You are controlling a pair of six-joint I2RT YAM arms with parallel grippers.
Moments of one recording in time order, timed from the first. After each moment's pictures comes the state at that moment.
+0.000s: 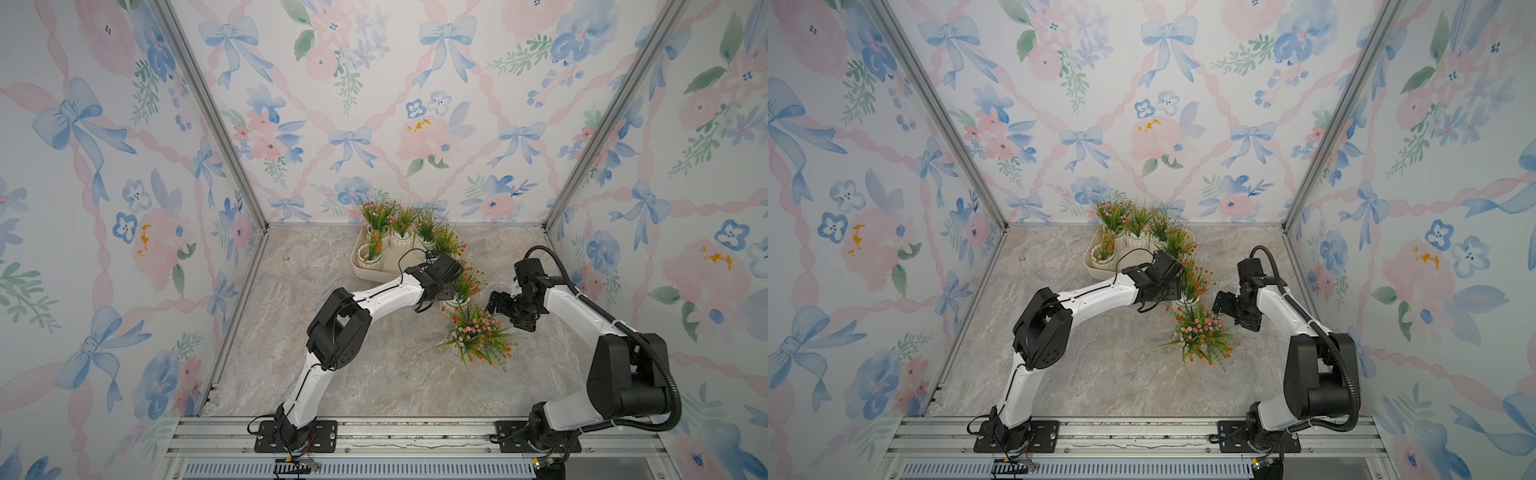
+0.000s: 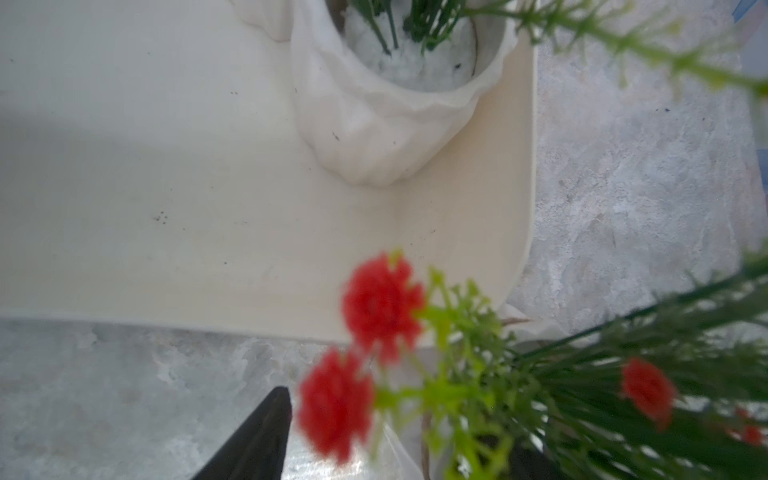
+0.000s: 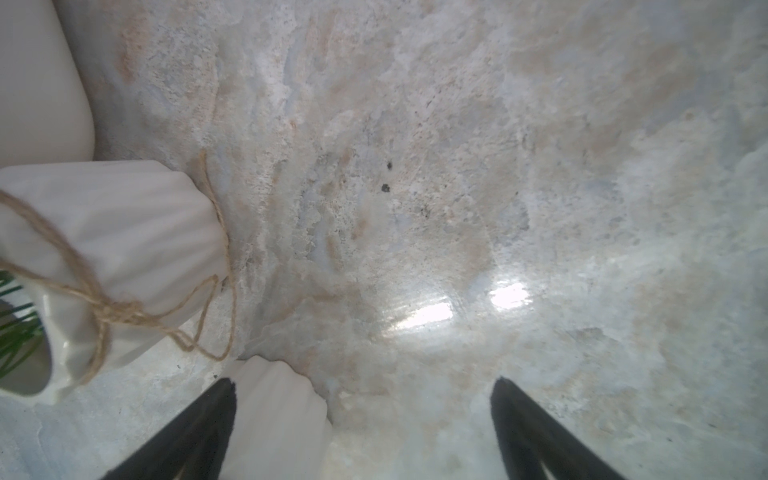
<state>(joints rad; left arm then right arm) -0.84 2.16 1.75 -0.55 -0.20 -0.77 0.06 1.66 1.16 -0.82 -0.14 0.43</state>
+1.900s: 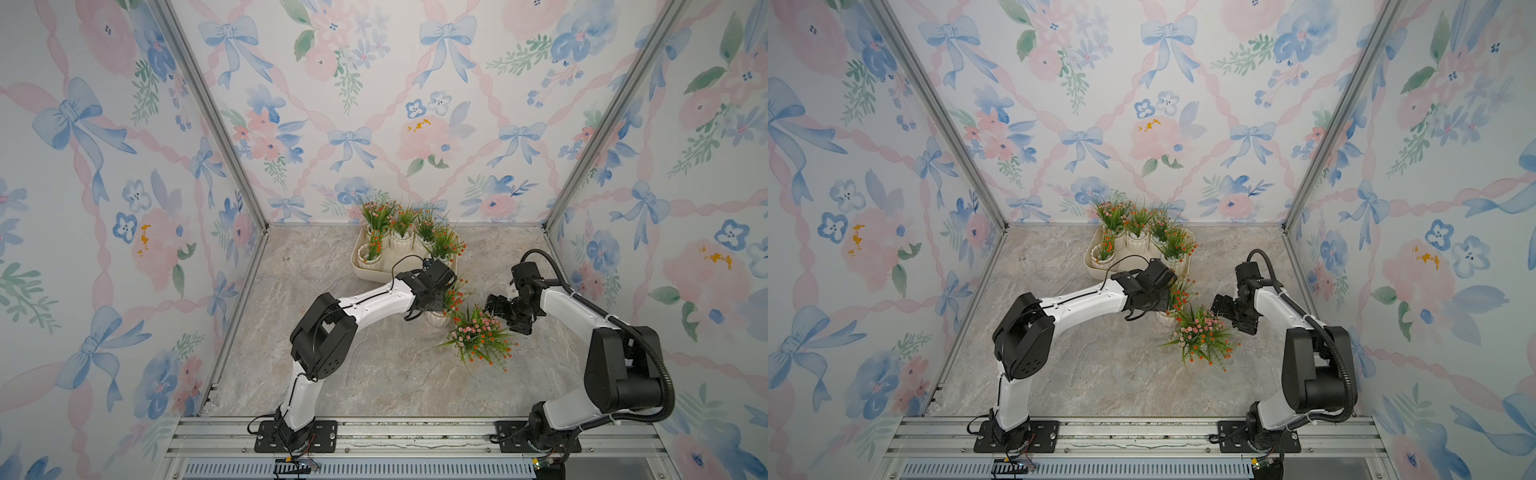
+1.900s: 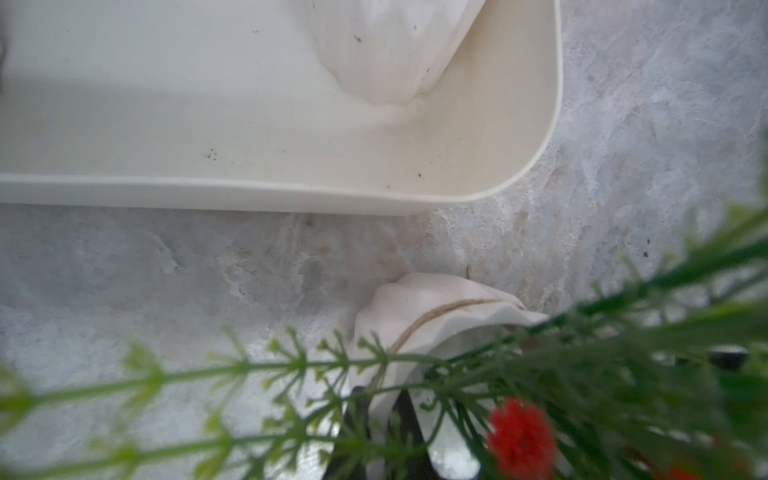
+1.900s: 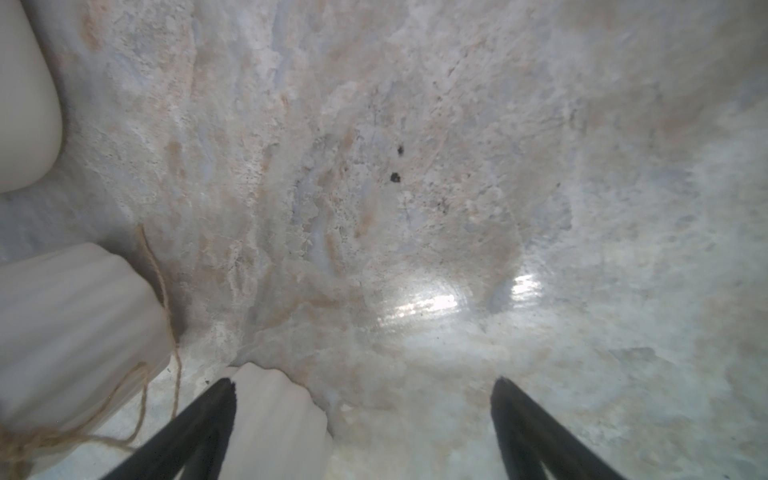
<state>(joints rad) -0.85 1.99 1.57 -0.61 -0.19 -0.64 0.06 1.70 1.13 -0.78 -0.17 0.43</state>
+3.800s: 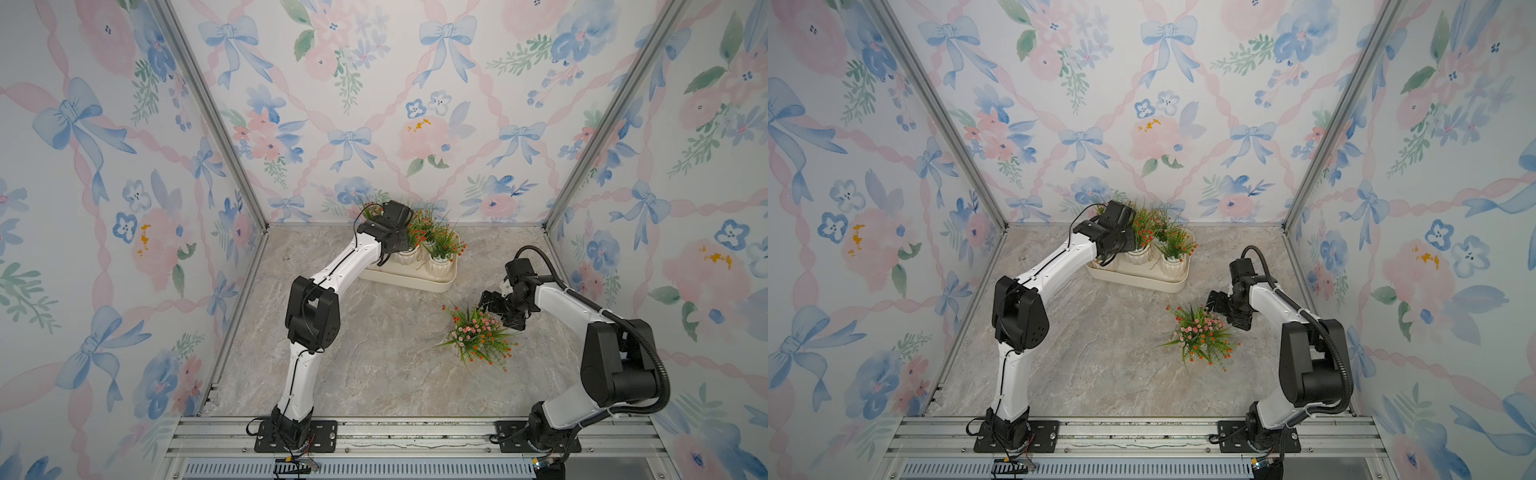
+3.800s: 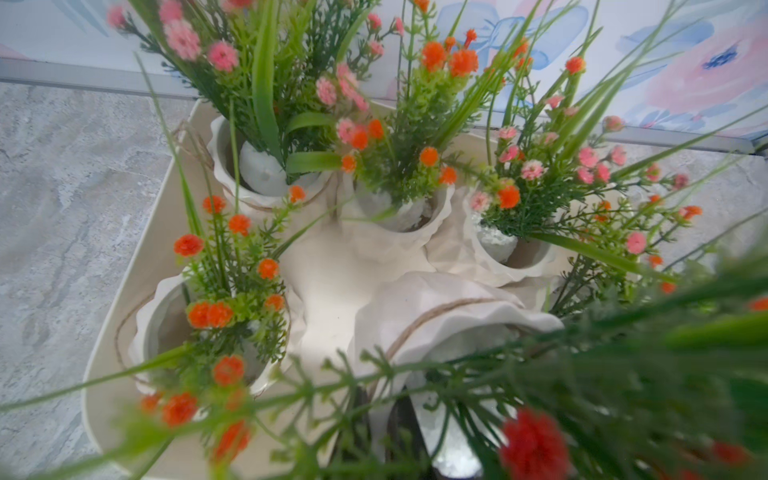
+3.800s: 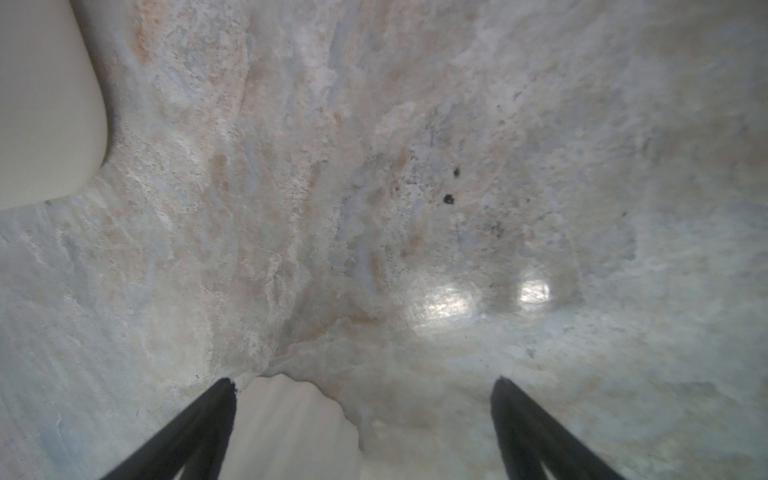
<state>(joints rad) -0.51 2.17 2.05 -0.74 -0.20 -0.49 0.09 1.74 1.17 -0.76 -0.19 0.46</state>
